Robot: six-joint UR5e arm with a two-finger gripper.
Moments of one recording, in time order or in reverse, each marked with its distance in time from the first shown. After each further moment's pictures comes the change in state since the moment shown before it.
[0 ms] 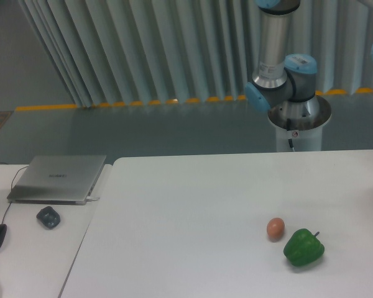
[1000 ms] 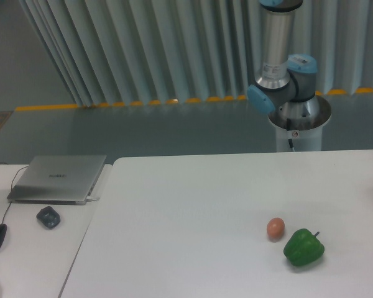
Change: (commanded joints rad) arm 0.034 0.029 -0.006 0.072 -0.037 0.012
